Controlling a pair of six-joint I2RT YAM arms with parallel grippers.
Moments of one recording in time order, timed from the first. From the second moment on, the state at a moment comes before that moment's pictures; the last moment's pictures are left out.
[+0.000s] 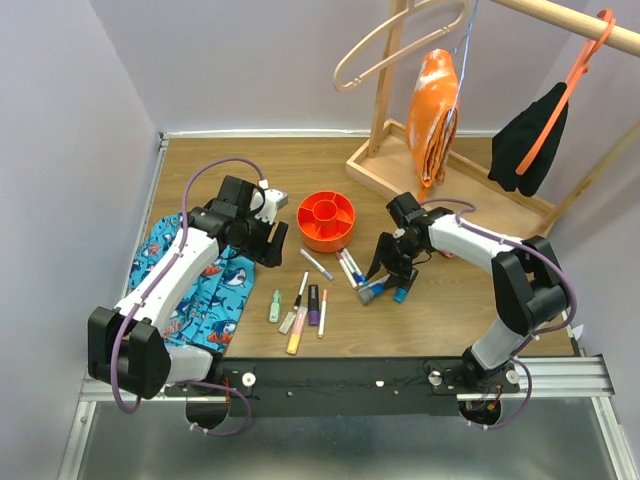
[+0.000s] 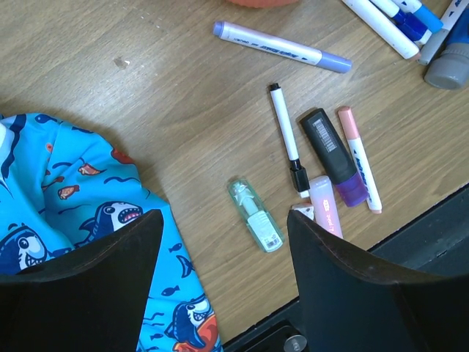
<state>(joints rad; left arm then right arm) -0.34 1.29 1.07 -0.81 0.30 0.09 0.48 1.66 1.03 -0.72 -0.32 0.84</state>
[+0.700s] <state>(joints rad) -0.34 1.28 1.05 -0.81 0.30 0.09 0.52 1.75 1.06 -0.70 -0.31 0.86</state>
